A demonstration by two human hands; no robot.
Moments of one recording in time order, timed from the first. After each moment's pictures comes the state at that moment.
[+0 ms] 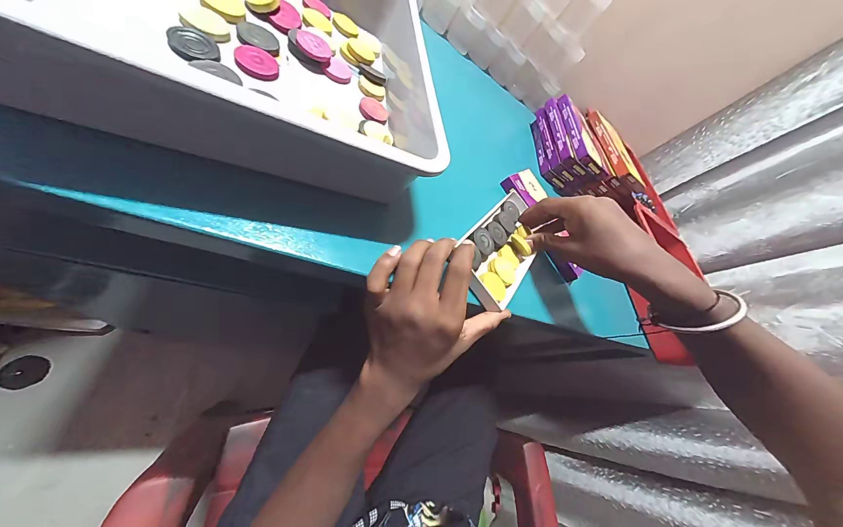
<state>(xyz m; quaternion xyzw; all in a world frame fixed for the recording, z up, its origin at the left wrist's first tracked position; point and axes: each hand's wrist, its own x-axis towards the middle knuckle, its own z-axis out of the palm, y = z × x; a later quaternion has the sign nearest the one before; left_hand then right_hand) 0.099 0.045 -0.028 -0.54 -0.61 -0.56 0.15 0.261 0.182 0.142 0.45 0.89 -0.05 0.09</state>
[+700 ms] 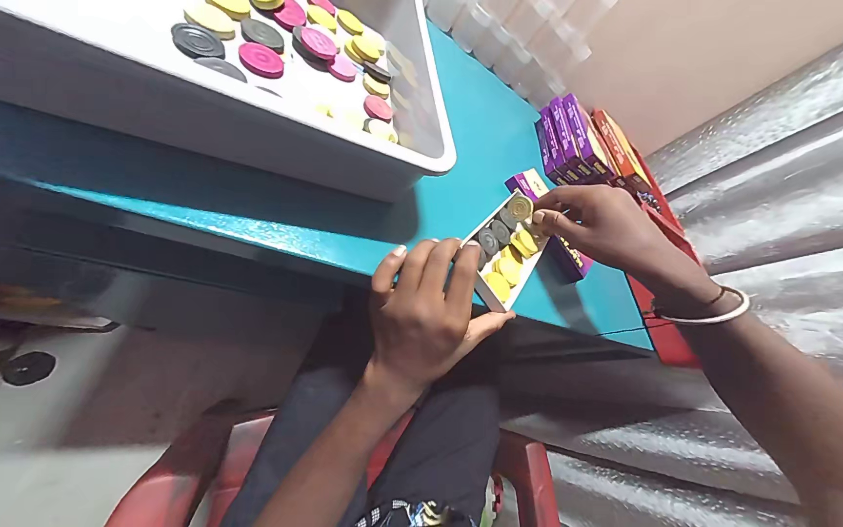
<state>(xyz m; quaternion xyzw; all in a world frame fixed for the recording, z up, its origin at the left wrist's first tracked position) 0.099 0.045 -0.028 -0.54 -0.61 -0.56 0.15 0.267 0.193 0.143 0.45 0.89 -0.03 0.04</state>
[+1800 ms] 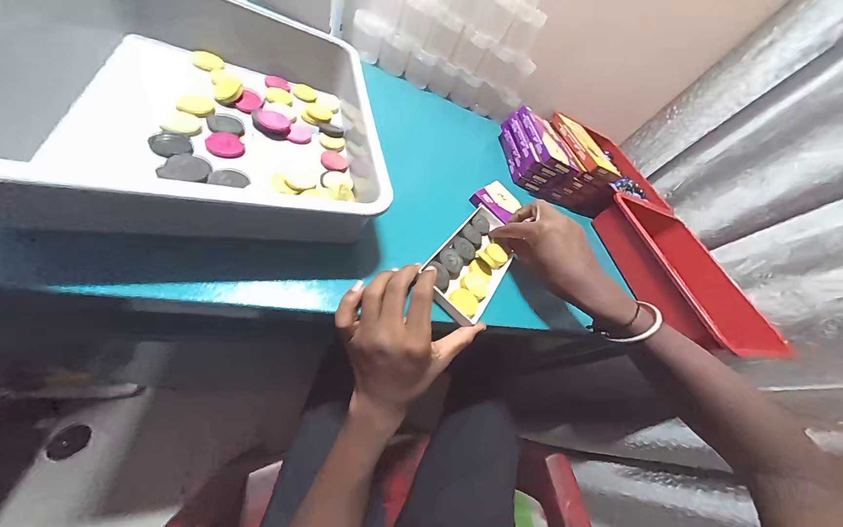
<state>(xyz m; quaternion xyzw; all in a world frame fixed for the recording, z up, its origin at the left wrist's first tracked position) 0.099 0.046 -0.030 -0.54 -0.61 -0.55 0.16 0.286 0.165 0.103 0.41 0.91 0.11 -0.07</state>
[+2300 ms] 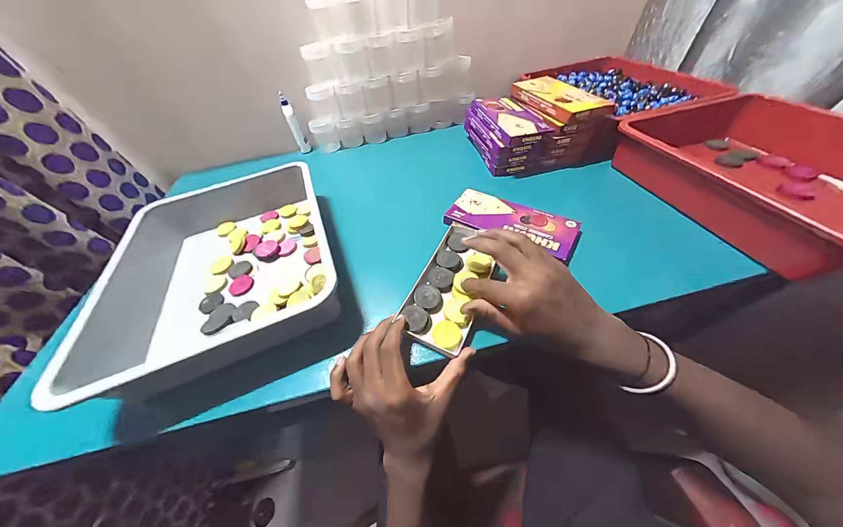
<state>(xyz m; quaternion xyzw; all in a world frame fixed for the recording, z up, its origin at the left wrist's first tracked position) 0.092 0.047 -0.025 -0.56 -0.62 -0.51 0.20 0.285 0.132 0.049 0.27 0.90 0.16 -0.31</state>
